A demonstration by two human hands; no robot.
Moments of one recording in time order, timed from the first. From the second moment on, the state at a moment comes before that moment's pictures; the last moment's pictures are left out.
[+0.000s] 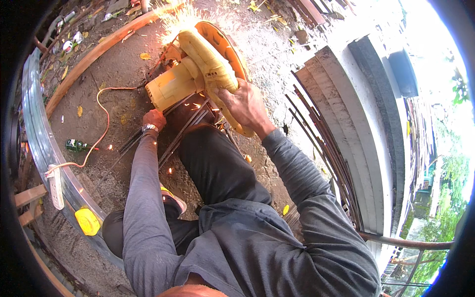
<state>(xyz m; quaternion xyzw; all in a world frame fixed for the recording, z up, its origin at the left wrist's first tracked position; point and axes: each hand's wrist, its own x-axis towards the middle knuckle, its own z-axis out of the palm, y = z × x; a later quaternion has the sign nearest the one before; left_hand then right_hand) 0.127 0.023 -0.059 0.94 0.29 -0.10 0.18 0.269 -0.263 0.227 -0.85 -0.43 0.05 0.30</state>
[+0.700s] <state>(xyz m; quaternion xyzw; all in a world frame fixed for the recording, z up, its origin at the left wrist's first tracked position) 0.129 0.022 -0.066 0.94 0.28 -0.13 0.15 0.330 -0.189 0.306 -0.88 -0.41 0.10 0.22</state>
